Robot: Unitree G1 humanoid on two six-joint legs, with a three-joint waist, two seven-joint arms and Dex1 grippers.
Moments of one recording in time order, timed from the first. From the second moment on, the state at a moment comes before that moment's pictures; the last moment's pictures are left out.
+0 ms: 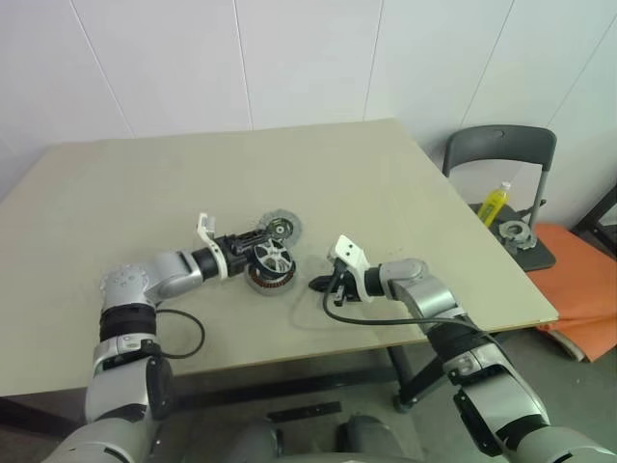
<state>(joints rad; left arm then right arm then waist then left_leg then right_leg) -0.64 0.35 0.44 0.62 -1.43 1.32 0.02 -0.59 -0.30 0.30 0.42 0.09 0.41 1.01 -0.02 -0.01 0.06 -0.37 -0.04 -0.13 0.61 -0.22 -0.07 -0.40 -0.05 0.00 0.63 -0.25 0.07</state>
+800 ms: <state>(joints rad) -0.65 0.44 0.46 0.61 -1.27 1.52 -0.01 -0.60 -0.29 0.30 0.44 0.08 0.40 1.00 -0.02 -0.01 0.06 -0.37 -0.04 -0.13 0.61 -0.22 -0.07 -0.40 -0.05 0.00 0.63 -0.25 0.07</state>
